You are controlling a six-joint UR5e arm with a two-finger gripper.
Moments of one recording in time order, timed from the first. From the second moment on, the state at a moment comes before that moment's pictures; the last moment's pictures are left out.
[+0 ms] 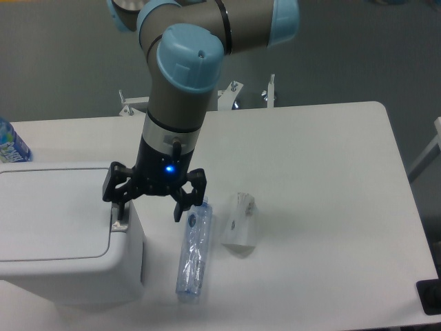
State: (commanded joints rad) arm 2.27 -1.87 -1.35 -1.22 1.20 0.10
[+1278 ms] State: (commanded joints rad) arm 2.27 -1.86 -1.35 -1.16 1.20 0.11
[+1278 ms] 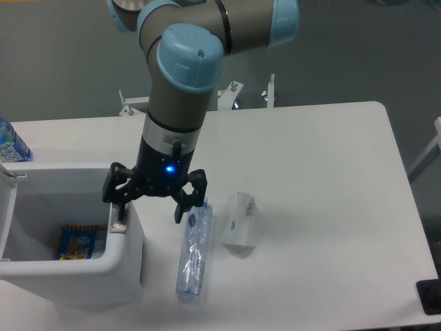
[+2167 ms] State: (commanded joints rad) arm 2.48 -1.80 -1.21 -1.16 1.50 0.52
